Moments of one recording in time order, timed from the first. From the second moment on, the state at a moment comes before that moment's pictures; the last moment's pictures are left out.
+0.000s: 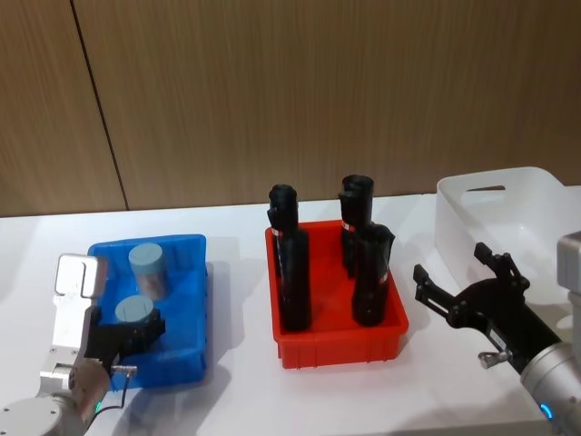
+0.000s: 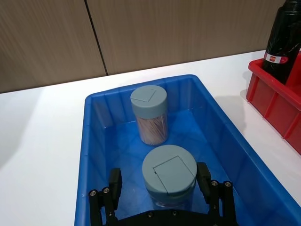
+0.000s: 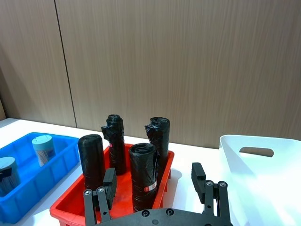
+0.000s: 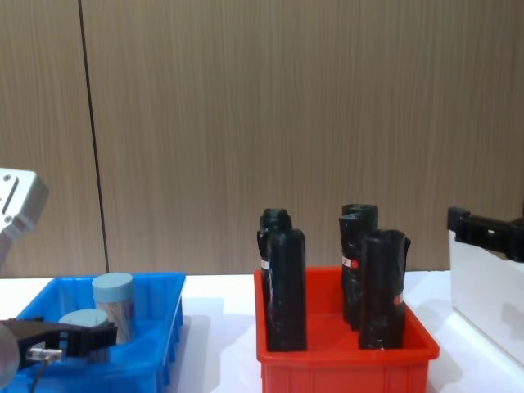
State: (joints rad) left arm -0.30 0.34 0.32 -1.28 -0.39 0.20 0.11; right arm -0.01 0.34 -0.23 -1.77 0.29 0.03 0.07
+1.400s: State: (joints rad) left arm -0.31 0.33 0.30 -1.30 -0.37 0.11 0.00; right arm -0.01 0.34 -0.23 -1.77 0.29 0.03 0.07
